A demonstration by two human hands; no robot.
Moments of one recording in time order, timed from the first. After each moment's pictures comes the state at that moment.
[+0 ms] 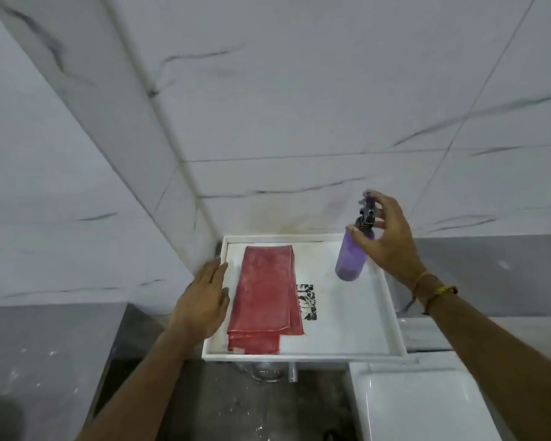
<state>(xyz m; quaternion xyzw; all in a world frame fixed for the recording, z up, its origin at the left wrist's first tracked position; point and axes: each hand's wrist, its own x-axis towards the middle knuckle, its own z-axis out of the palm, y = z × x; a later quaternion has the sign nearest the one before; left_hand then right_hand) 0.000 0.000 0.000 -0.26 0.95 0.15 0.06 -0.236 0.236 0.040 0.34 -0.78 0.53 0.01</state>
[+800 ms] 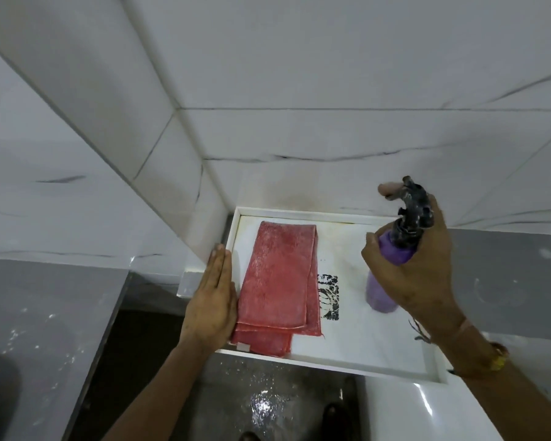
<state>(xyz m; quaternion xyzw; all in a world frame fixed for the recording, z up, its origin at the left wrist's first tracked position) 0.009 0.006 -0.073 -0.30 0.94 0.19 -0.02 -0.192 0.207 0.041 0.33 -0.75 0.57 0.03</state>
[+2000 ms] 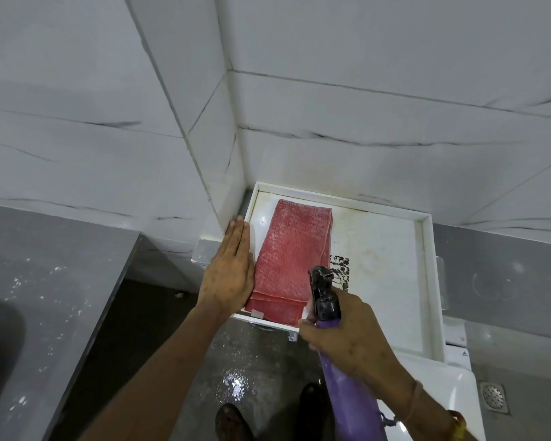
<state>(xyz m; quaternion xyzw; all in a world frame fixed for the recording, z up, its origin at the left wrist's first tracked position) 0.009 0.008 -0.068 -0.30 0.93 0.22 -0.03 -0.070 0.199 0.027 0.25 -0.82 0.38 -0.35</state>
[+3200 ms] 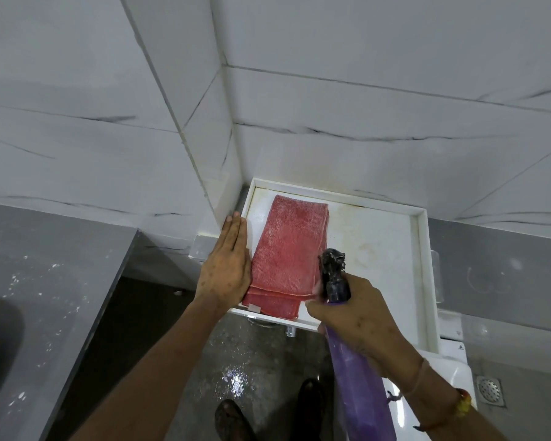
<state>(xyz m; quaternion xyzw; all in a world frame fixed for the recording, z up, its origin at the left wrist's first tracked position) 0.007 0.006 -0.074 -0.30 0.93 0.19 -0.02 -0.085 0.201 0.036 0.19 -0.83 0.39 -0.35</state>
